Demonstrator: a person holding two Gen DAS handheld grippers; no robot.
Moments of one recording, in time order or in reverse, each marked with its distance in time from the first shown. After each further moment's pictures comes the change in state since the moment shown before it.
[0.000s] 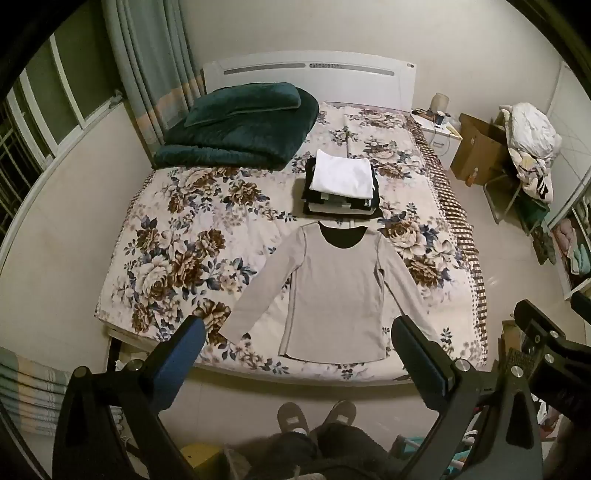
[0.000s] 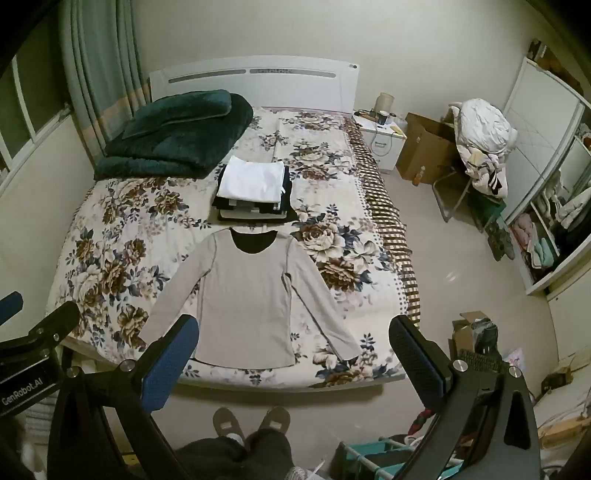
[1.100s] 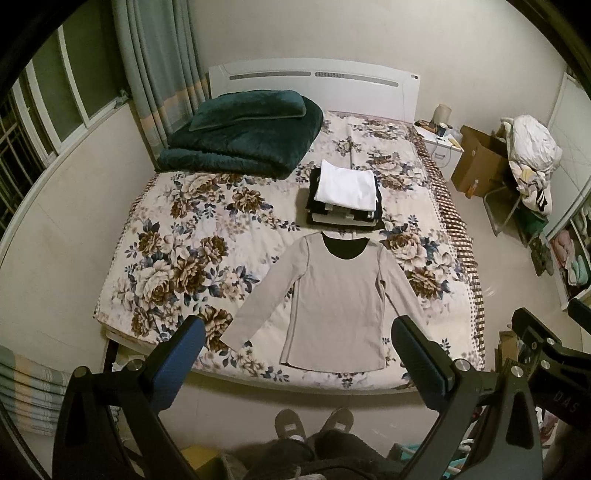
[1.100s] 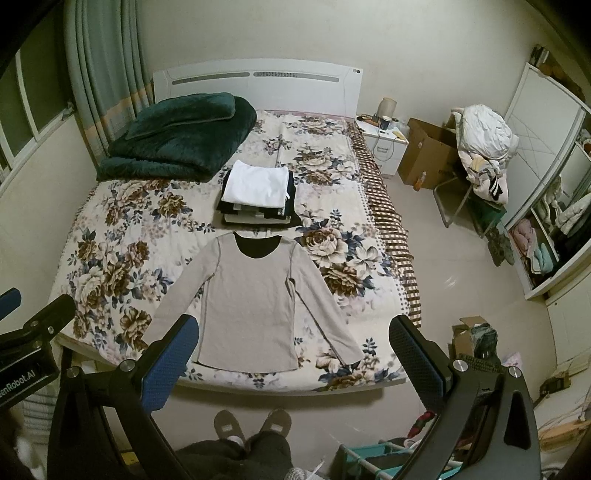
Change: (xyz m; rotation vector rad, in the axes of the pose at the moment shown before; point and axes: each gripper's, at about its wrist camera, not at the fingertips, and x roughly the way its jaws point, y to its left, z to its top) left arm 0.000 0.001 0.000 -0.014 -0.015 -0.024; right arm -0.004 0.008 0.003 -0.001 -0.005 -0.001
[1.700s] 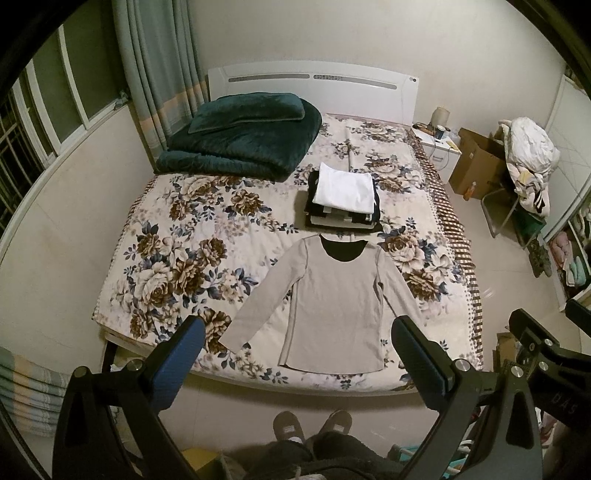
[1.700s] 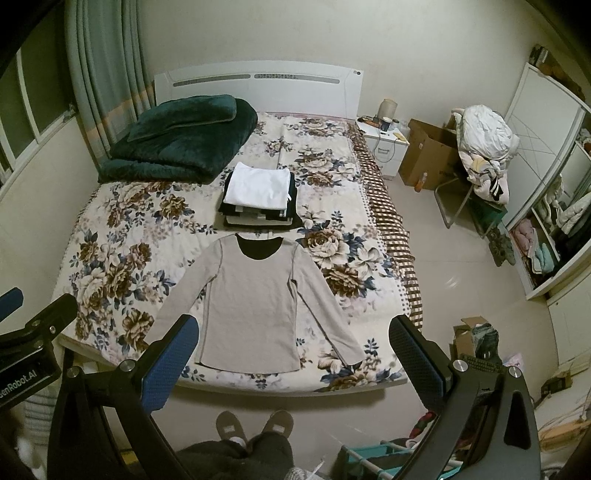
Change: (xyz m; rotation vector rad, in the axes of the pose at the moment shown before) left arm -0.001 0.003 0.008 -0.004 -0.007 -0.004; right arm -0.006 0.002 0.001 0.001 -0.005 0.000
